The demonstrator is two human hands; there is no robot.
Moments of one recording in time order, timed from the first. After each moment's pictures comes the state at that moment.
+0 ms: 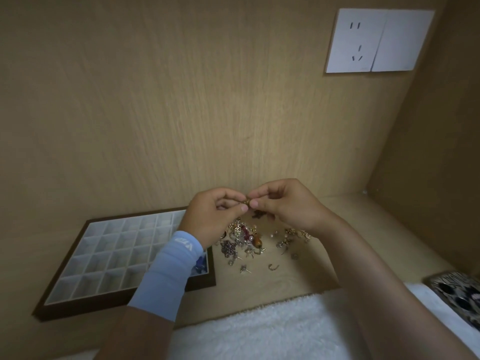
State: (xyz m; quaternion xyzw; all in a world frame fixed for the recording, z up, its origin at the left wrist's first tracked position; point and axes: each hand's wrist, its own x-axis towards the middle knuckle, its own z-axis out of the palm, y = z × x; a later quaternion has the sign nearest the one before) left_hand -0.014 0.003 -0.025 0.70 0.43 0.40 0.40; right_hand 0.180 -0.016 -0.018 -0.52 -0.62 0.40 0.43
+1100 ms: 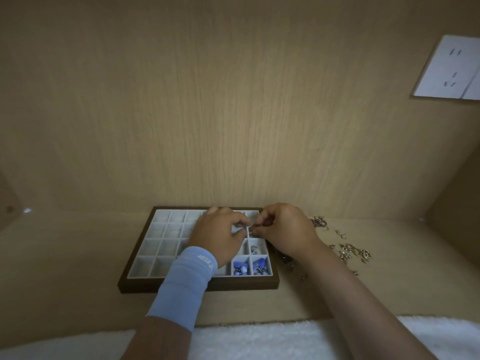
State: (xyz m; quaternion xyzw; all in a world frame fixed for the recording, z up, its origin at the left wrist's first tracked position) left_hand -0.114 0.015 -0.066 0.79 0.52 0.30 0.14; right_hand 0.060 0.008 -0.045 -0.66 -0.69 0.14 0.25
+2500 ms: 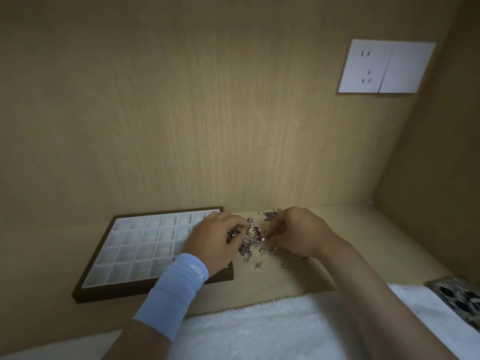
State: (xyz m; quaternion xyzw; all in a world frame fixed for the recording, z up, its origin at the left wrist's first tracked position) left_hand -0.054 -0.016 -0.055 0.85 0.42 0.29 0.14; right_hand 0.155 -0.044 -0.024 -0.73 -0.66 0.15 0.14
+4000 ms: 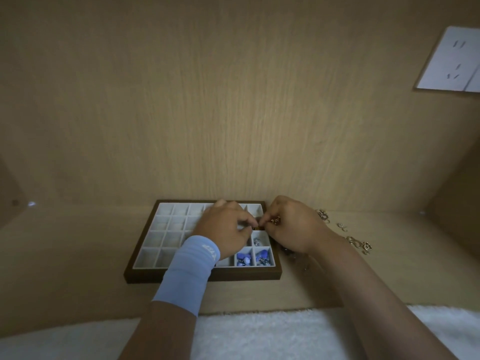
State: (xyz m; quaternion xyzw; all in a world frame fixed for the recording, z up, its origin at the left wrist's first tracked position) left_hand -0.116 0.012 -0.057 0.82 0.49 0.24 0.15; right_hand 0.070 -0.002 -0.036 -0.61 -0.77 0.11 0.16
